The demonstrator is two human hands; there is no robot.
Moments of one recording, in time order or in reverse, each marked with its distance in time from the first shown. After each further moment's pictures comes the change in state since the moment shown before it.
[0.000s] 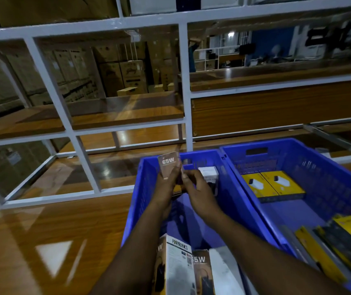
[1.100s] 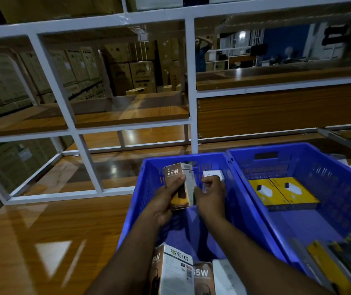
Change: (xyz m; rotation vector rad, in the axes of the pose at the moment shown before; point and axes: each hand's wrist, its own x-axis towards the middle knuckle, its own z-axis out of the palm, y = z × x) left_hand 0.009 -0.018 -0.016 -0.178 -0.022 -0.322; right_hand 0.019 0.027 -0.002 -0.194 0.369 0.133
